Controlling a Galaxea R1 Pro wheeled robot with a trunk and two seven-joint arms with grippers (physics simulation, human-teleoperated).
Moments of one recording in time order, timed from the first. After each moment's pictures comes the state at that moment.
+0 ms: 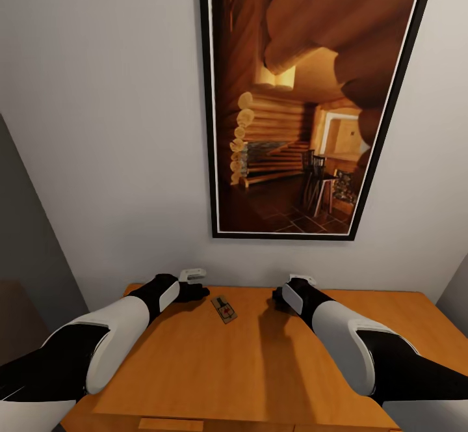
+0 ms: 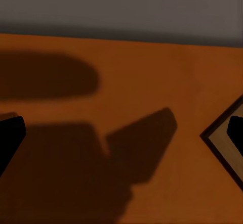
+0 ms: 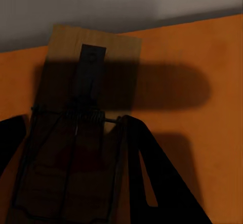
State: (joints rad) left arm -1.07 -0.10 -0.06 -0.07 0.16 0.41 -0.09; right arm -1.04 0.13 -0.13 -0.08 -0.09 0.36 -0.34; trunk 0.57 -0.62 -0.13
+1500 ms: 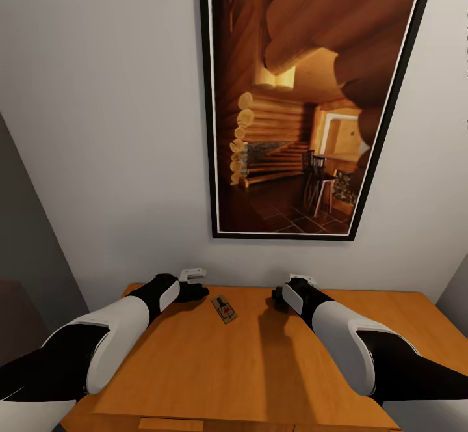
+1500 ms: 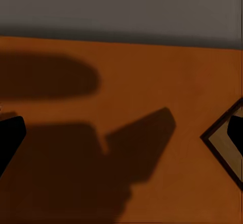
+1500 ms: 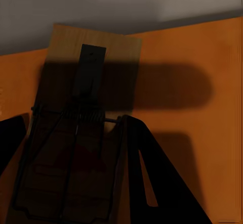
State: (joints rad) left arm -1.07 -0.10 -0.06 -0.07 0.16 0.41 -0.09; right arm -1.04 0.13 -0.13 -0.08 -0.09 0.36 -0.33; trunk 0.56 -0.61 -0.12
